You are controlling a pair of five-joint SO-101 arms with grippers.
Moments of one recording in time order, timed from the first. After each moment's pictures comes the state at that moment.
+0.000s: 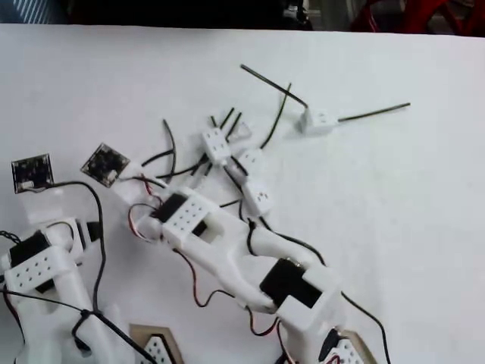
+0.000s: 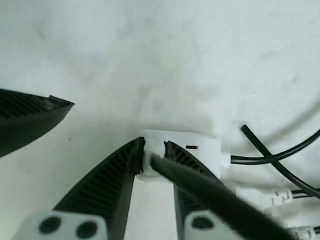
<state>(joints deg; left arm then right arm) -38.9 -43.6 68.0 50.9 -15.2 -55.2 18.1 14.2 32.7 8.9</state>
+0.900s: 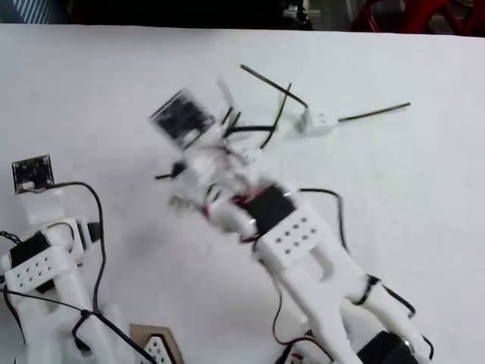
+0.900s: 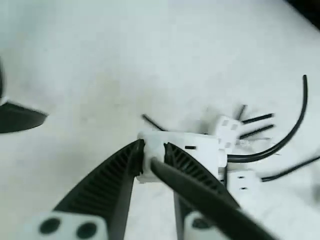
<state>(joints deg) -39.0 -43.6 68.3 50.9 -15.2 -39.9 -27.7 25.3 49.8 9.0</state>
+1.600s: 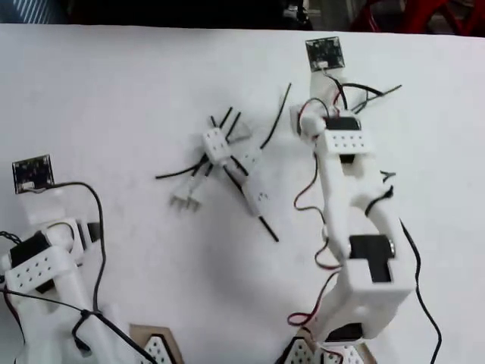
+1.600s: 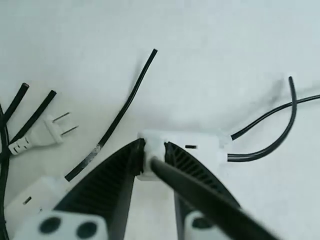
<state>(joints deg) -39.0 -43.6 68.3 50.9 -15.2 -4.7 13.0 6.7 37.1 9.0</state>
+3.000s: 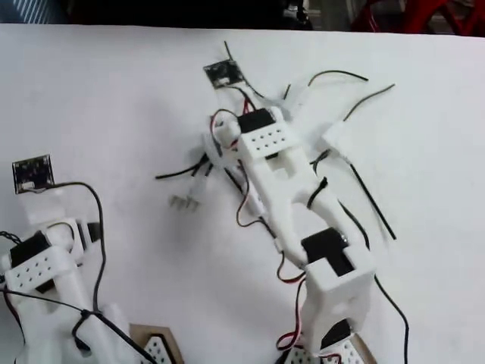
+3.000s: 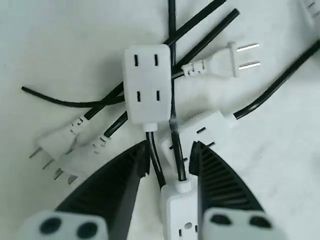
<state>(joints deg) -39.0 -43.6 68.3 50.9 -15.2 -27.5 17.9 -6.4 66.1 2.2</state>
